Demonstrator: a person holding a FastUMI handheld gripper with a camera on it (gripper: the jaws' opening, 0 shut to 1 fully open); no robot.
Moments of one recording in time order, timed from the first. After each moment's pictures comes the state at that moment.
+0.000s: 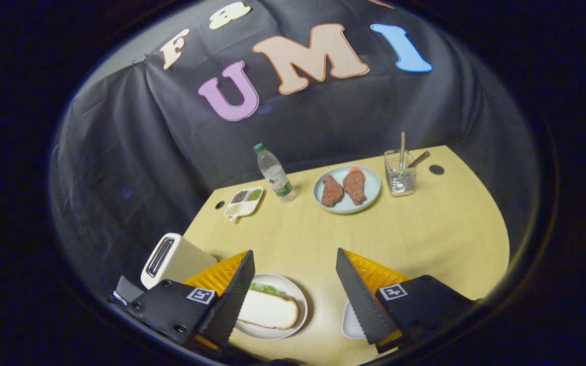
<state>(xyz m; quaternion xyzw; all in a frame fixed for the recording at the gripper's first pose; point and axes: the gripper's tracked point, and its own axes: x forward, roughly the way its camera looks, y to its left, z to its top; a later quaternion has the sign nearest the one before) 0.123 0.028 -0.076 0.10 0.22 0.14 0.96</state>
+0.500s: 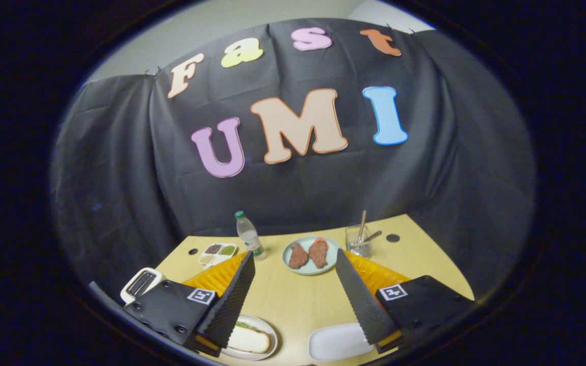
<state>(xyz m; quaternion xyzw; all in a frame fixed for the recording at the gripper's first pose) 0.112 -0.016 0.053 0.03 0.03 0.05 1.00</state>
